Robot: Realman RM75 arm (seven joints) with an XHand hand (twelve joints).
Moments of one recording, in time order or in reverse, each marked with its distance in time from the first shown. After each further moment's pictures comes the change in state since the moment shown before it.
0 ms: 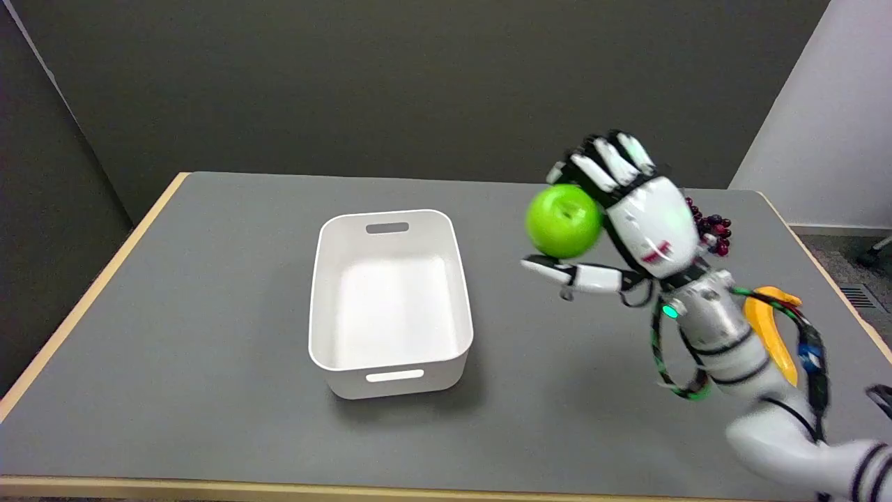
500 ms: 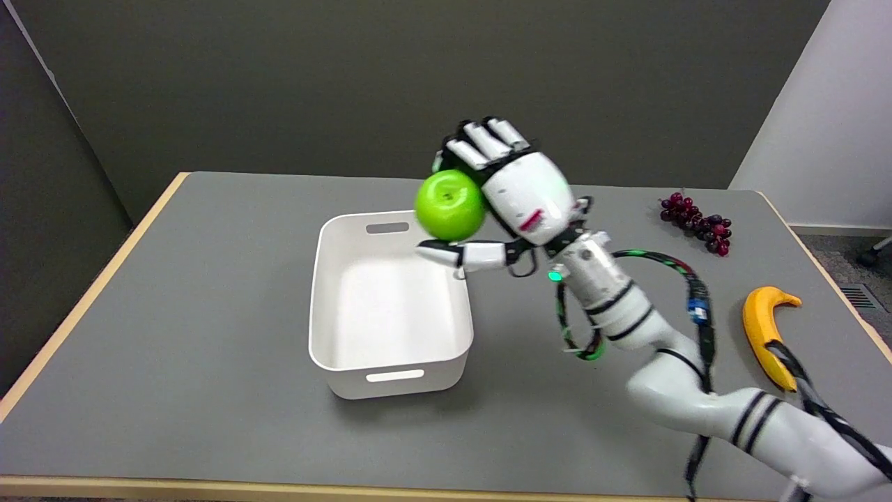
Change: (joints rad) arm 0.329 -0.182 -0.174 -0.026 -0.112 -0.333 0.005
